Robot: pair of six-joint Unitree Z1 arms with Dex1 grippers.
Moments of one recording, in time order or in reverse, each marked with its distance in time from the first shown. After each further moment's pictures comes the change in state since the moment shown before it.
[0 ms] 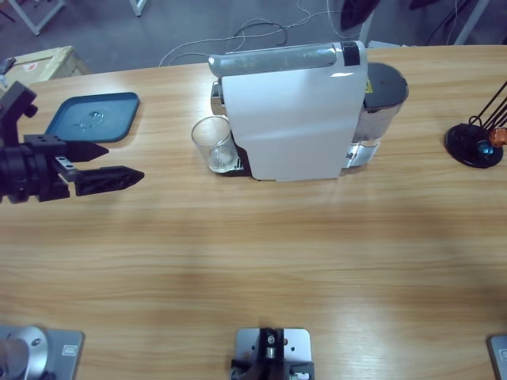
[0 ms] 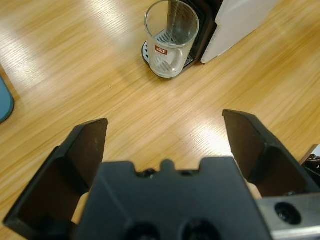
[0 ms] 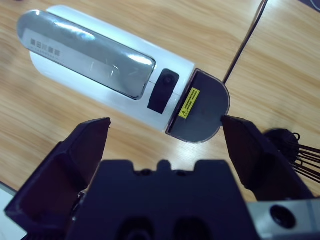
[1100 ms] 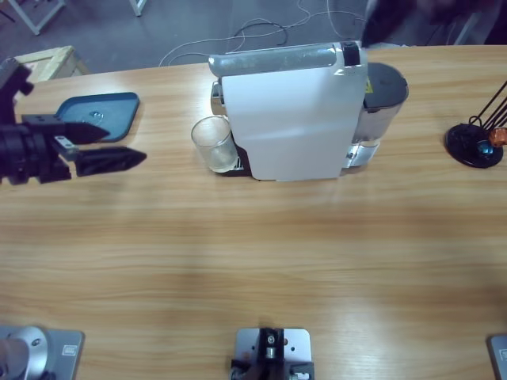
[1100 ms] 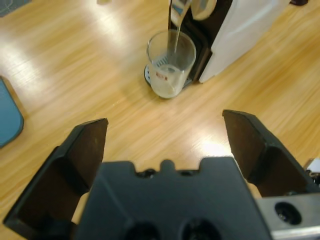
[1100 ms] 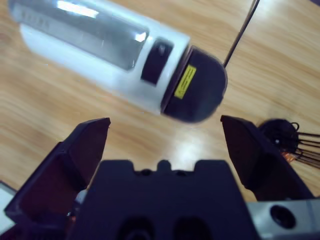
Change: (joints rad) arm 0 0.000 0.026 -0.050 -0.035 0.000 0.000; arm 1 0.031 -0.190 0.320 -0.164 -0.025 0.007
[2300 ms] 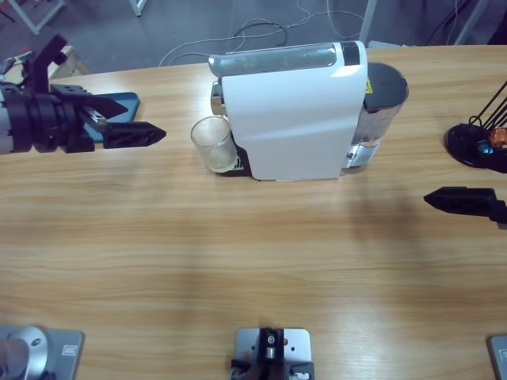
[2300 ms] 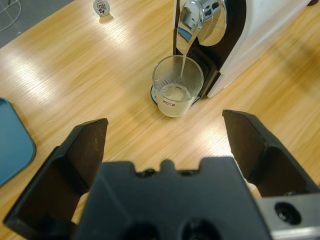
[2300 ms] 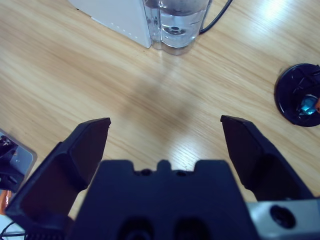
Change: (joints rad) arm 0 -0.001 0.126 -0.092 -0.023 0.012 0.070; arm 1 0.030 -0.447 0.909 -0.543 -0.009 -0.040
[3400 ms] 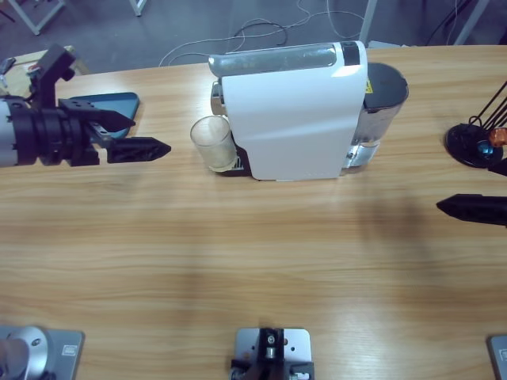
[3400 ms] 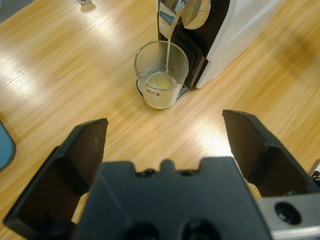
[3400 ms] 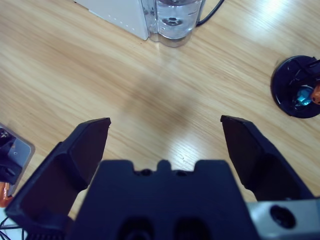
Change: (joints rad) arm 0 0.000 0.000 0.030 -0.001 -0.054 0.000; arm 1 0.000 -0.048 0.006 0.048 -0.003 0.000
